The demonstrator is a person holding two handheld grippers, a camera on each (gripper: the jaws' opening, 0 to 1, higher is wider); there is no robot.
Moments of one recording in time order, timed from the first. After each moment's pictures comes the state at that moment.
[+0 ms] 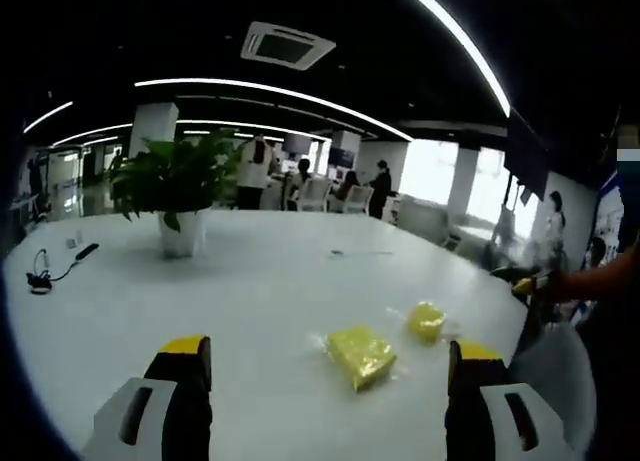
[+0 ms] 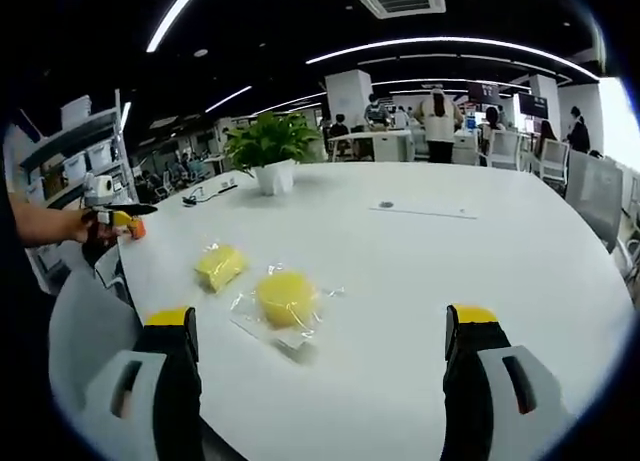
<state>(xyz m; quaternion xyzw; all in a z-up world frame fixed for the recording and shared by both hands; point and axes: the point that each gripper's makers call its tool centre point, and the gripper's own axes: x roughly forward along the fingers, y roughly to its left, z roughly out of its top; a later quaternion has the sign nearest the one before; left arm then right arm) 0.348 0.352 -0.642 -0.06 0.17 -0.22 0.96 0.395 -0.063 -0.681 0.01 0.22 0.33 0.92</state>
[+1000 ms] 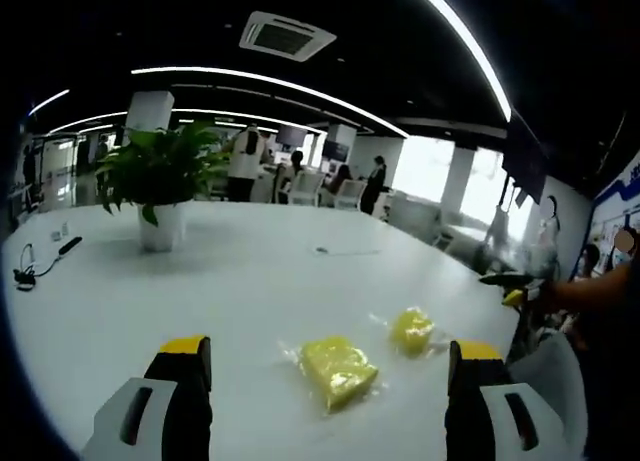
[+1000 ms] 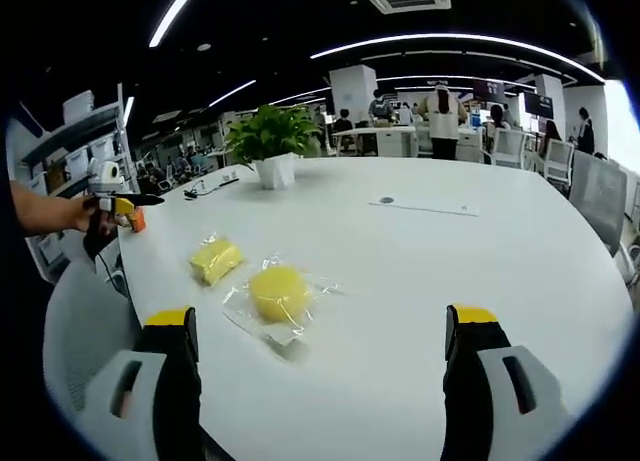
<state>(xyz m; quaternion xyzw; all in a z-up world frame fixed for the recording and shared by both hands) 0.376 0.315 -0.641 -0.08 0.19 -0.25 0.95 0.406 -0.068 -0.690 0.00 0.22 0.34 0.92</state>
